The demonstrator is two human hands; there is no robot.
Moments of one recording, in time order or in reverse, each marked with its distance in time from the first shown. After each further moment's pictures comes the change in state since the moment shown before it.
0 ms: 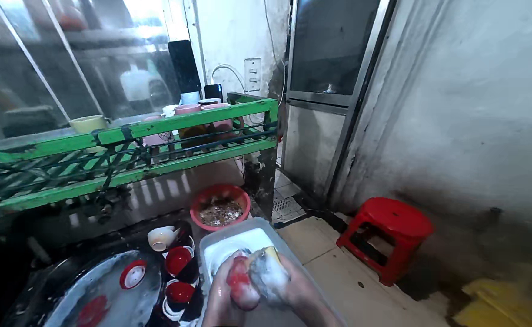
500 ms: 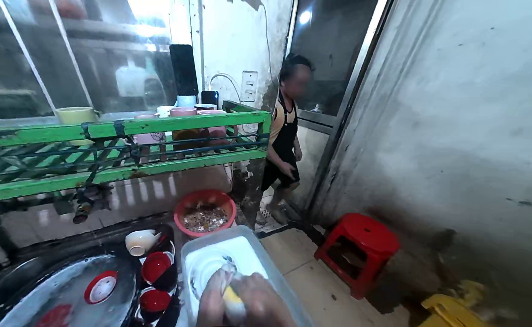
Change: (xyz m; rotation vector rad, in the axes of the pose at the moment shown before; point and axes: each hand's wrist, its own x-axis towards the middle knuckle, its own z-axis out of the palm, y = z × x) left_hand -0.007 -0.019 0.015 0.166 0.193 0.108; right_hand 0.003 0.021 0.019 -0.805 -0.105 -0.438
